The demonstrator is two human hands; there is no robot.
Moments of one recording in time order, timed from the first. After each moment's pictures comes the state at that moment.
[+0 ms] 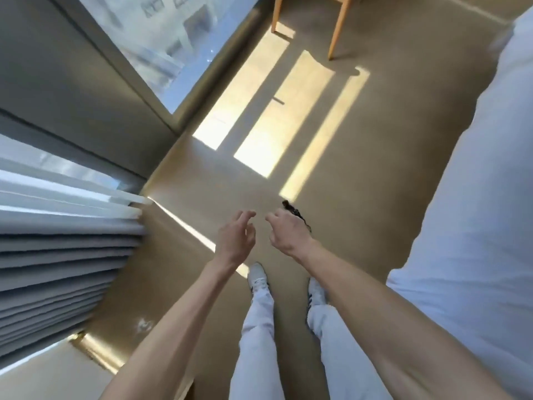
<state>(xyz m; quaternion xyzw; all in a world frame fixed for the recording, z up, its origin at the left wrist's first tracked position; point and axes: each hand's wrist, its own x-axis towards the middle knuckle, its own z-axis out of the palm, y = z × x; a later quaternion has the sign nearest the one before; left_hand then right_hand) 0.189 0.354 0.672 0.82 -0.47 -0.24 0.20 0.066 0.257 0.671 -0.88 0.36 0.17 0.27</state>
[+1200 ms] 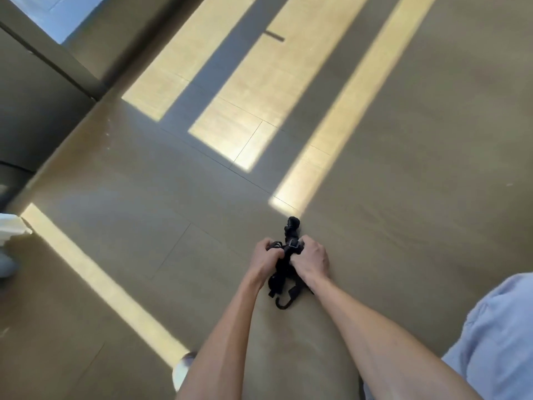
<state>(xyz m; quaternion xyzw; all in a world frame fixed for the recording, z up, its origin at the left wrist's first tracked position) 0.120 0.203 -0.007 0.76 -0.11 -0.54 0.33 0.012 0.143 0.006 -0.62 0.65 0.04 0.43</state>
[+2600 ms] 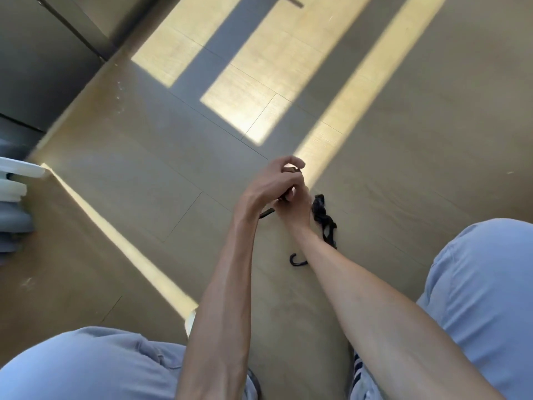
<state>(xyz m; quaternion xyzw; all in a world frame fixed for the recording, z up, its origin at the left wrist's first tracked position) 0.177 0.135 0.121 0.69 -0.26 -0.58 0.35 0.082 0.138 0.063 -0.65 0.57 -0.15 0.48</state>
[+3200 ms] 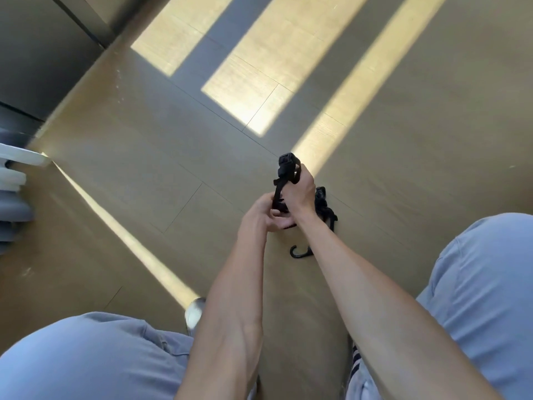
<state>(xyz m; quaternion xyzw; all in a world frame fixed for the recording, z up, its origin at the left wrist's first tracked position) 0.154 0.180 0.040 0.55 0.29 -0.68 0.39 0.080 0.128 0.070 -0.55 0.58 -0.21 0.56</state>
